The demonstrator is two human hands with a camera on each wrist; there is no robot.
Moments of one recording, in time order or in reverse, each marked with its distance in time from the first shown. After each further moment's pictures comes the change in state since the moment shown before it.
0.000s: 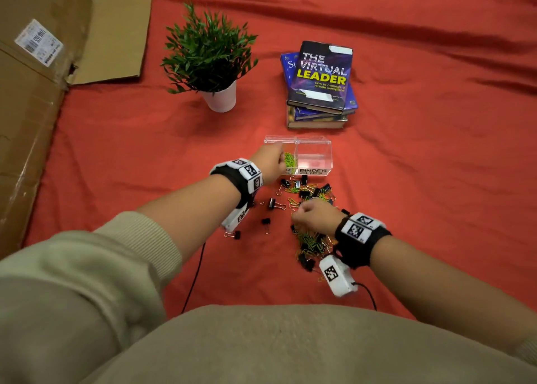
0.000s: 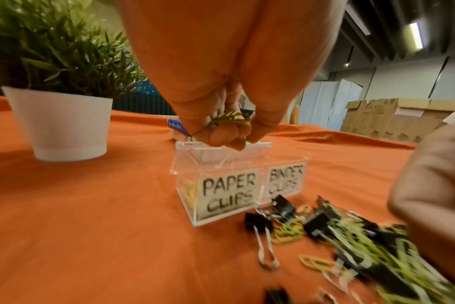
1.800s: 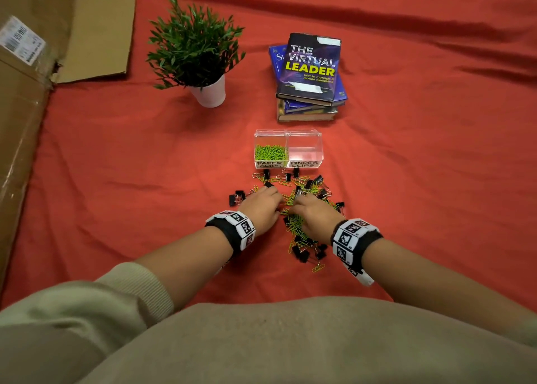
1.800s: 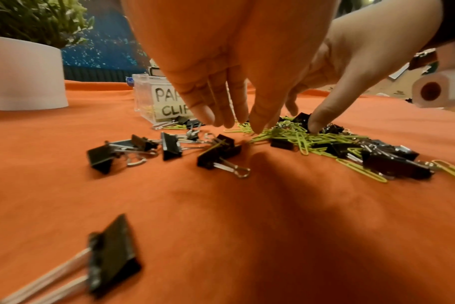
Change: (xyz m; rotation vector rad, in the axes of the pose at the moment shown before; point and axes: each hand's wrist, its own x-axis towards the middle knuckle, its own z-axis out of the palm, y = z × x) left_hand -0.063 -0.028 0.088 0.262 -0.046 0.240; right_hand -0.002 0.040 0.001 -0.784 0.081 -0.464
